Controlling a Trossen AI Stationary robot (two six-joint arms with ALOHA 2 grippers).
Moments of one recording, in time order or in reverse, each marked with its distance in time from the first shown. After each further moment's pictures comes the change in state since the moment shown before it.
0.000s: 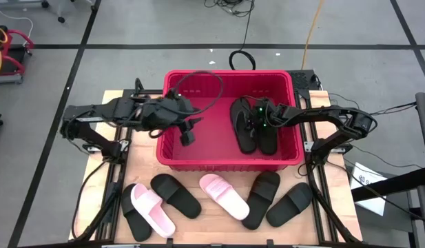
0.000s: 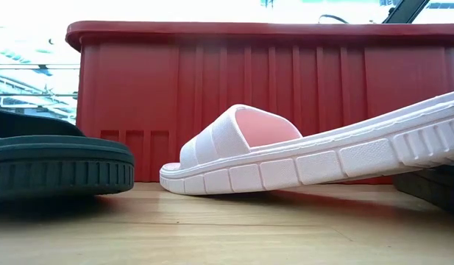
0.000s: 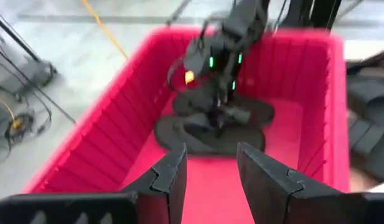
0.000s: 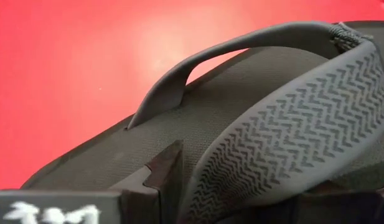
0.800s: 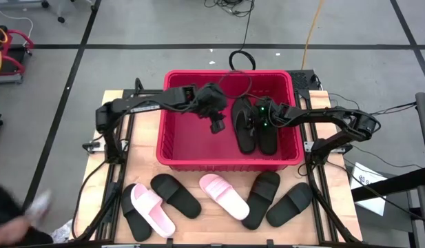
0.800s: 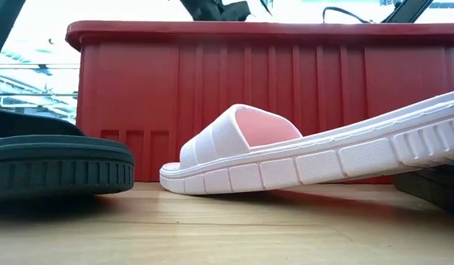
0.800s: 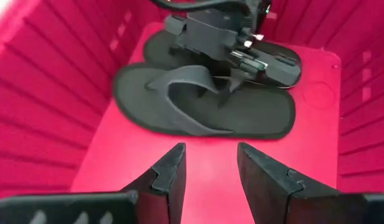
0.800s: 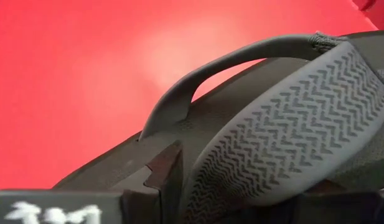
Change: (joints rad) left arm 0.315 0.370 0.000 0.172 0.394 0.126; right arm 0.000 -0.050 -0.001 -0.008 -0.004 0.045
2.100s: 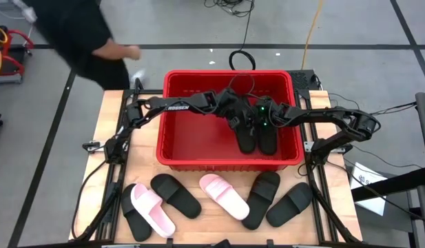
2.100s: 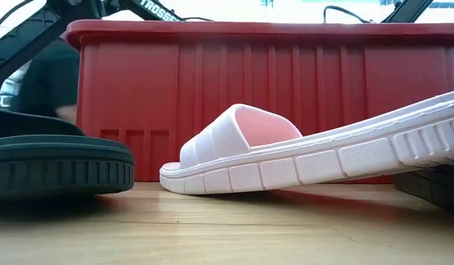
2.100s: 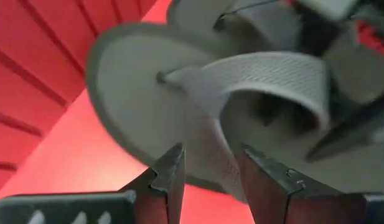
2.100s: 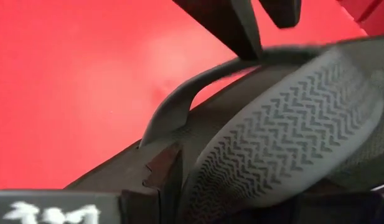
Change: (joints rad) left arm 0.100 0.366 0.000 0.356 0.034 -0.163; right arm 0.000 0.000 0.000 0.024 -0.002 -0.001
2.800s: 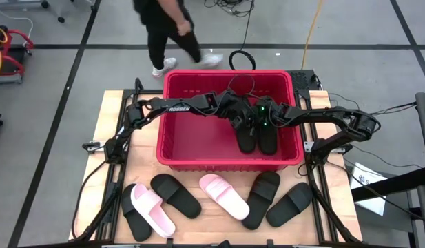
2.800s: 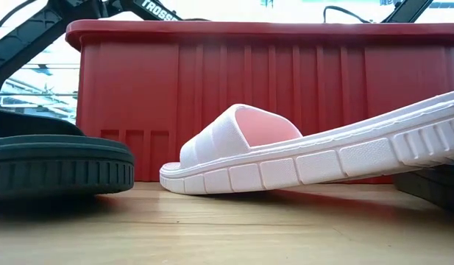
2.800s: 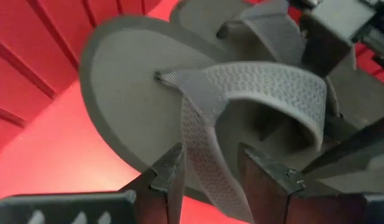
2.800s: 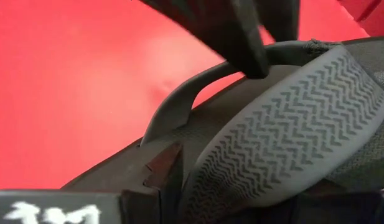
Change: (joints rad) left arm -0.010 0.010 0.000 0.046 -0.018 -0.107; right arm 0.000 0.000 0.000 -0.003 0.001 0.000
